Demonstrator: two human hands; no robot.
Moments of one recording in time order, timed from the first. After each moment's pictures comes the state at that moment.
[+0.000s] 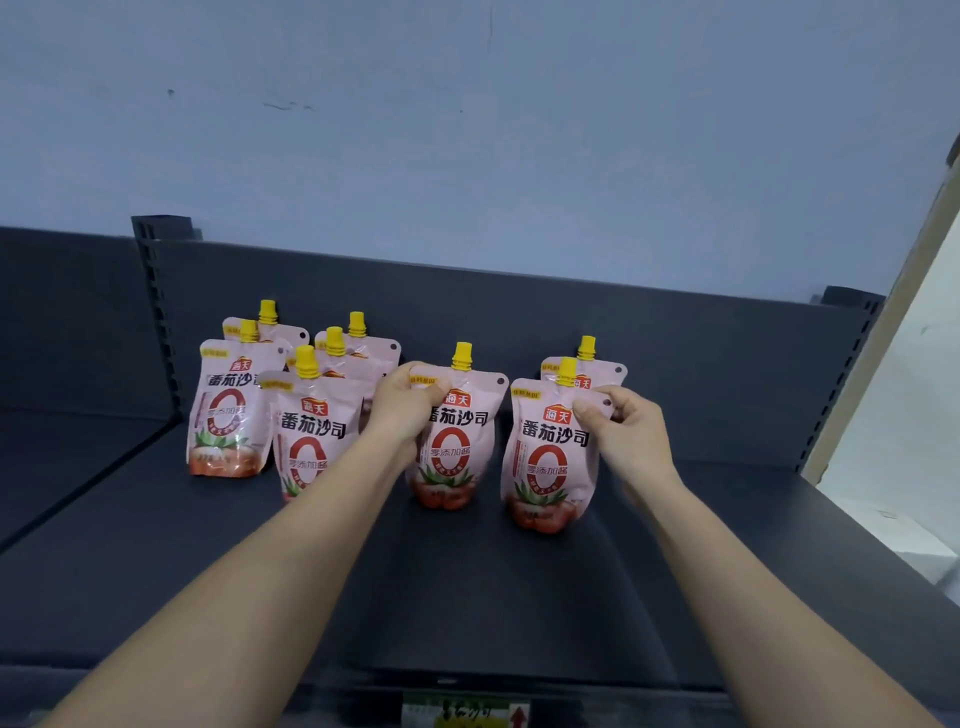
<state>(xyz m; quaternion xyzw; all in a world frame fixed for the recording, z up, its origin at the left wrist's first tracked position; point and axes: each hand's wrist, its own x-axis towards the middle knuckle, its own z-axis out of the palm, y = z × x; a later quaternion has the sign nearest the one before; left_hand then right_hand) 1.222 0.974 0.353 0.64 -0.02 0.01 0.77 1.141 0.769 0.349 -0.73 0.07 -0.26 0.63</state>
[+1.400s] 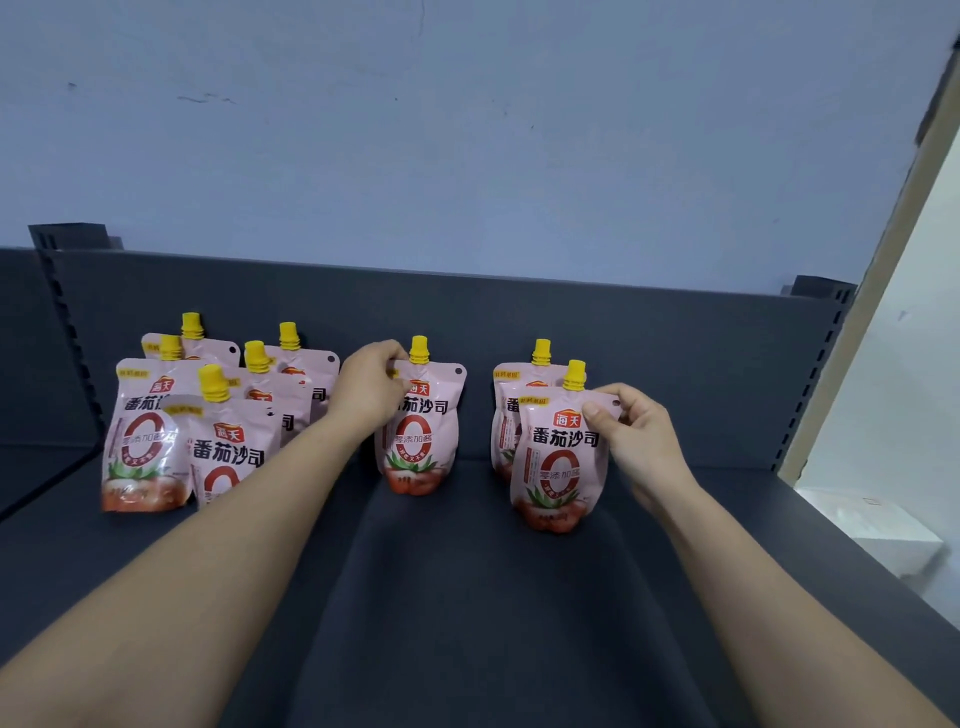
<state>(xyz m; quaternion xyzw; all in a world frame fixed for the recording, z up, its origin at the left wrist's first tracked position) 1.270 0.950 0.367 0.88 -0.14 0.18 0.41 1.152 0.699 0.345 -0.74 0.05 -0.26 0.62</state>
